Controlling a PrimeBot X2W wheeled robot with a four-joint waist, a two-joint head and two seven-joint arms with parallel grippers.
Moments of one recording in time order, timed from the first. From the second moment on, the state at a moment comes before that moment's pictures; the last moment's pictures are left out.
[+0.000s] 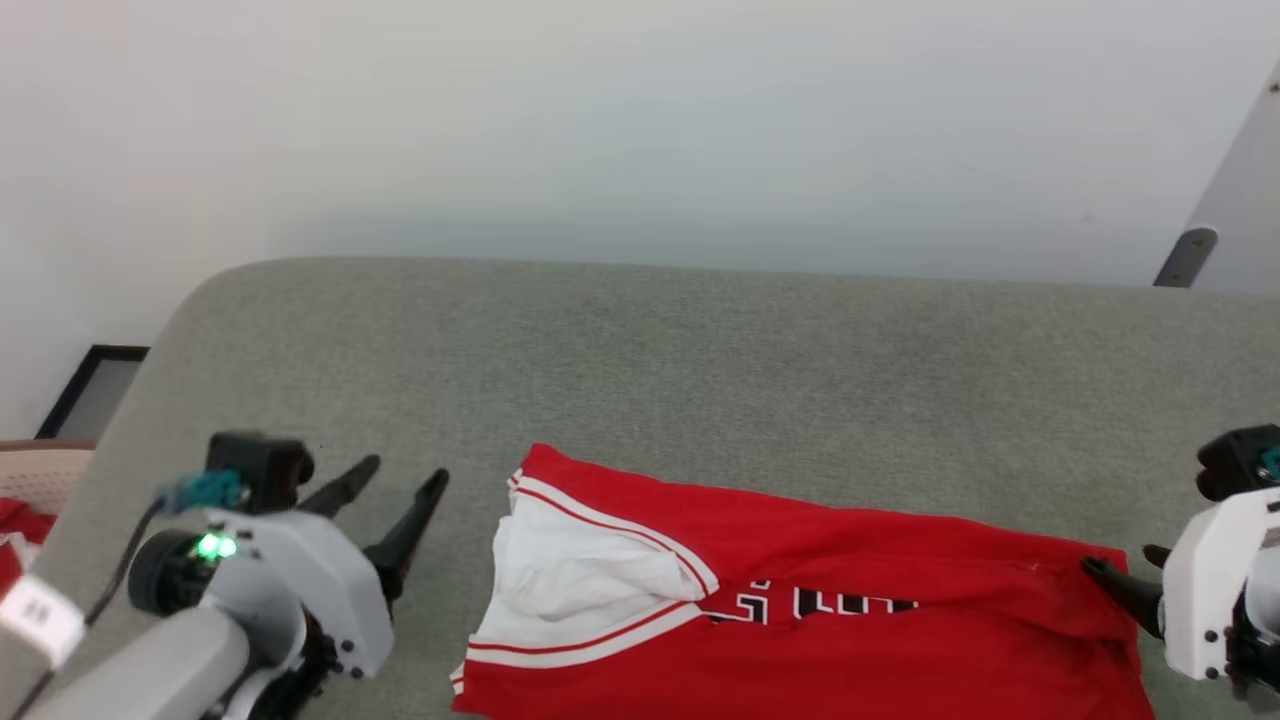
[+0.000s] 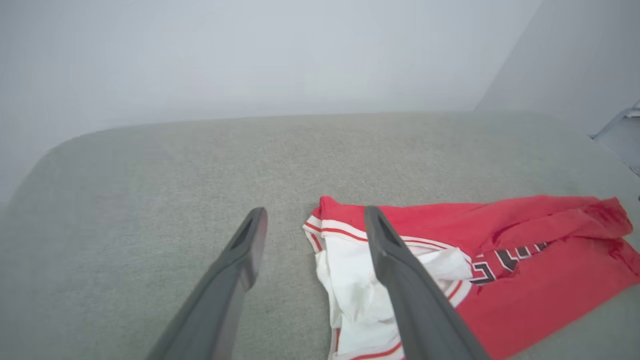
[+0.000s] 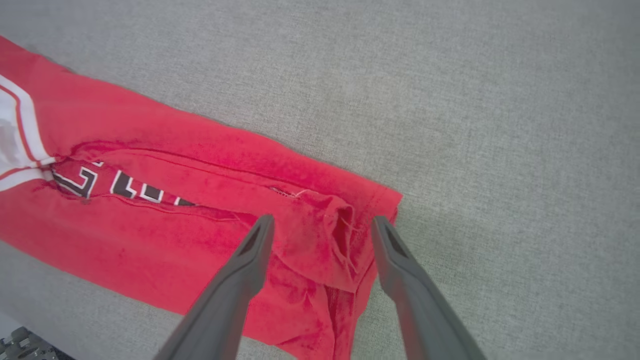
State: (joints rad) left arm -0.51 0.83 -0.90 0.08 -1.14 0.20 0.00; right arm -0.30 -0.59 0.30 0.29 0.74 0.13 0.64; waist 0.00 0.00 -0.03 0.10
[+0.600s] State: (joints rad) left arm -0.24 0.69 -0.59 0.10 -0.91 0.28 -0.26; right arm -0.24 -0.57 0.11 0.36 0.64 0.13 0.80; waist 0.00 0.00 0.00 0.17
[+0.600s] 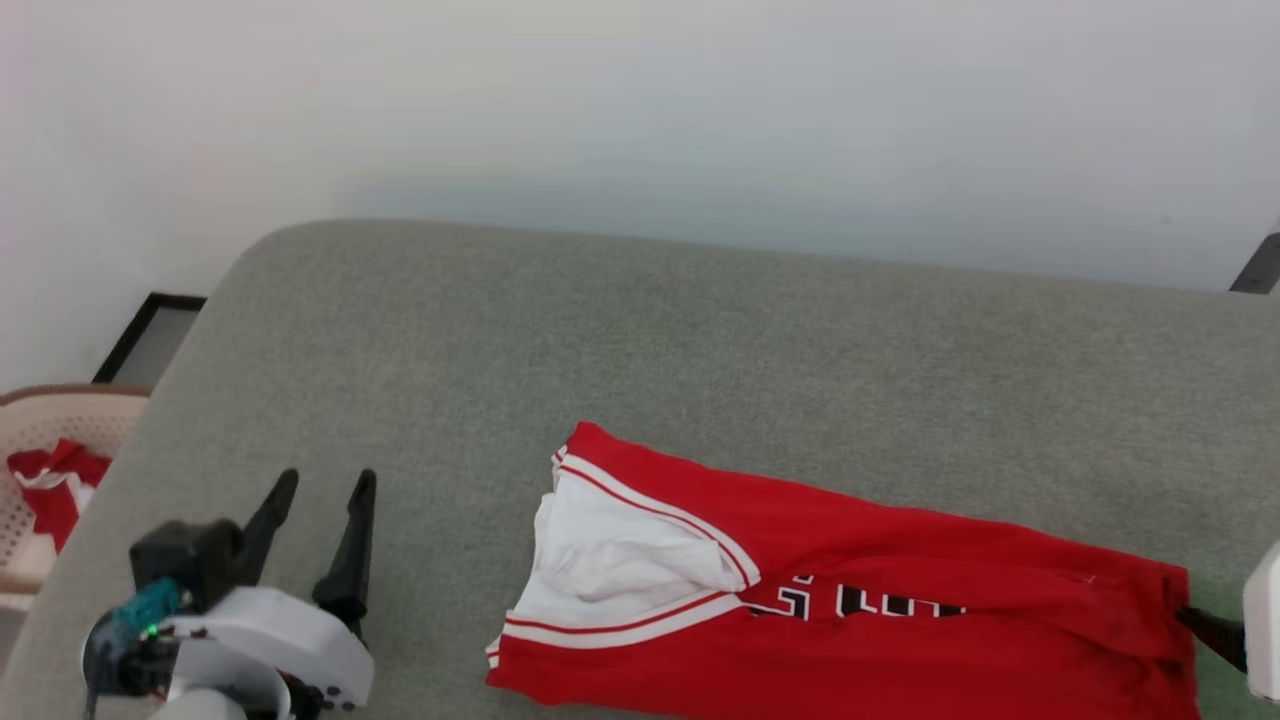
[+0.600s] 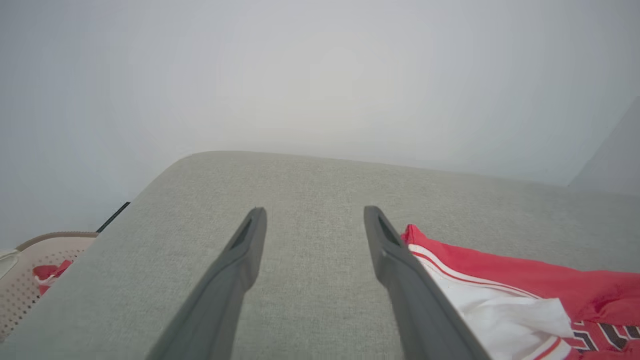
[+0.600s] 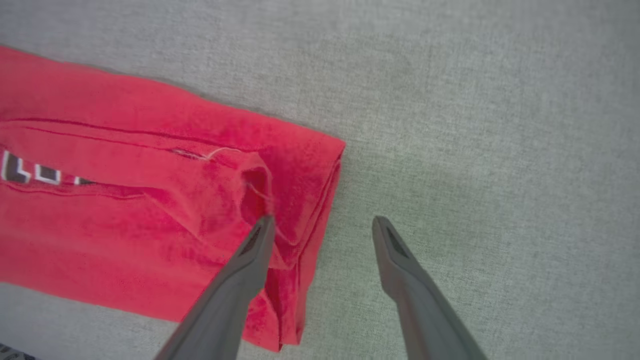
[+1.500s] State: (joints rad) left arm -0.08 0.39 -0.18 0.15 -0.59 0.07 -0.26; right arm -0.32 -0.54 0.13 0.51 0.68 0.13 0.92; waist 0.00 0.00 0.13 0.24
